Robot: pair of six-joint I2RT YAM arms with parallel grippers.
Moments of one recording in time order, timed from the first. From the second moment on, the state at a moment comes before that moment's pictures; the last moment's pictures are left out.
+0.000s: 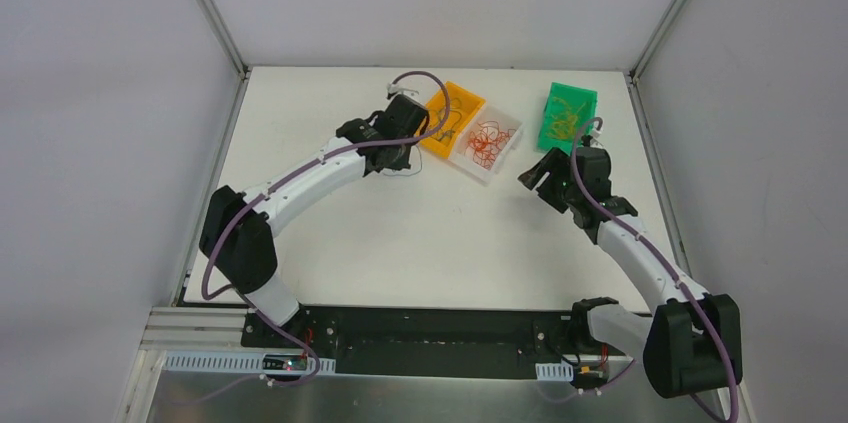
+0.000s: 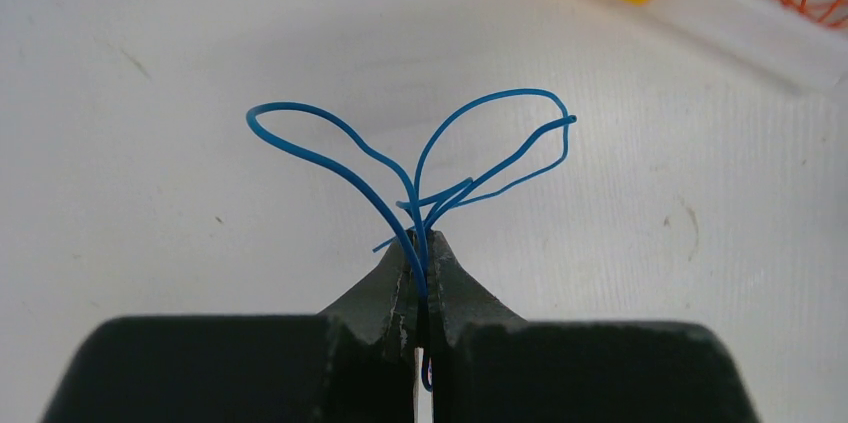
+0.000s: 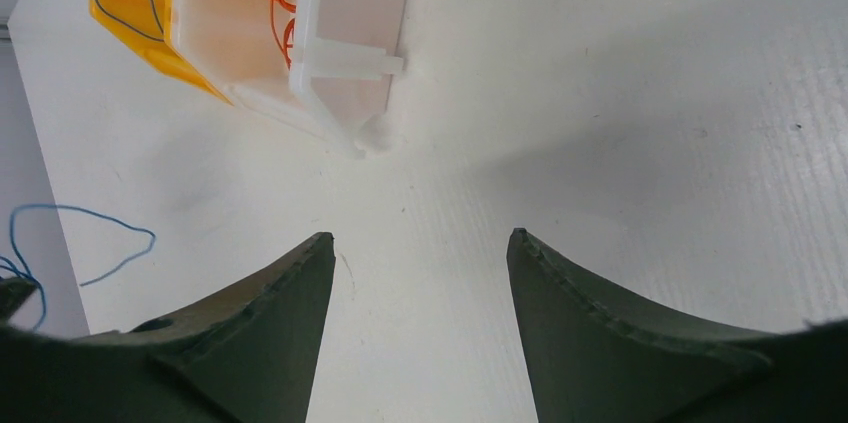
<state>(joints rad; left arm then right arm) -0.72 1.61 1.36 -0.70 -0.43 -0.37 0.20 1.11 0.66 -0.24 -0.06 0.75</state>
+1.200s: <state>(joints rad) -0.54 2.20 1.95 -0.44 -0.23 -0.22 0.27 0.97 0.35 0.18 0.07 0.84</state>
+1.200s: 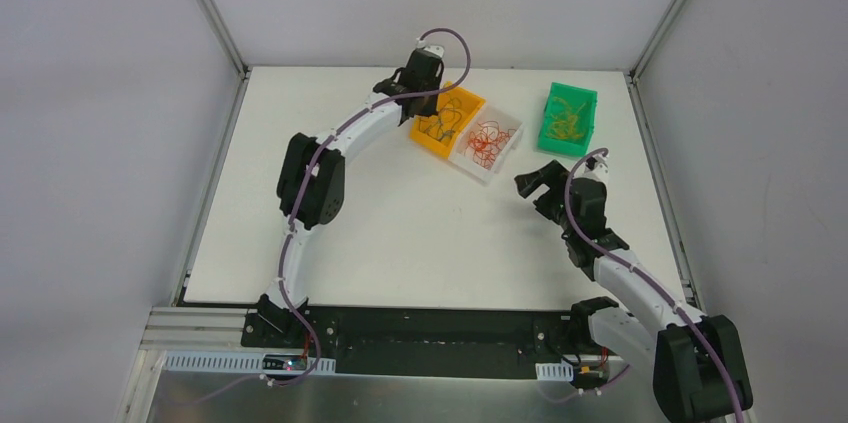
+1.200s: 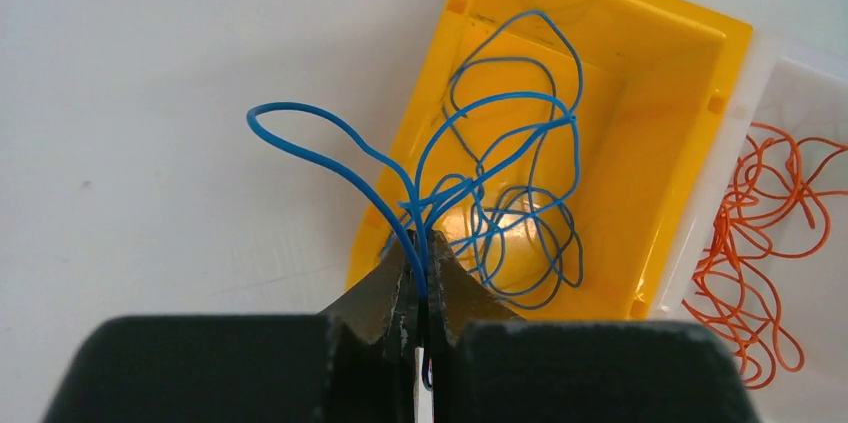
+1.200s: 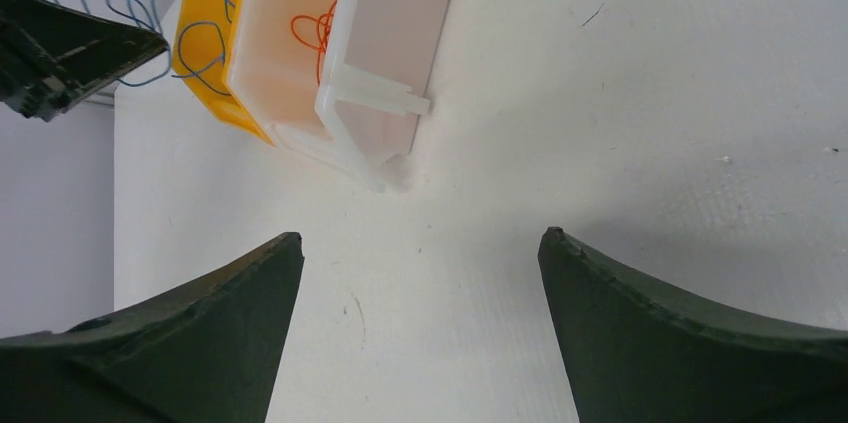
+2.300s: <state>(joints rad) -0.54 2.02 1.95 -0.49 -0.09 -0.27 0.27 0.95 0.34 0.19 0.08 0.84</state>
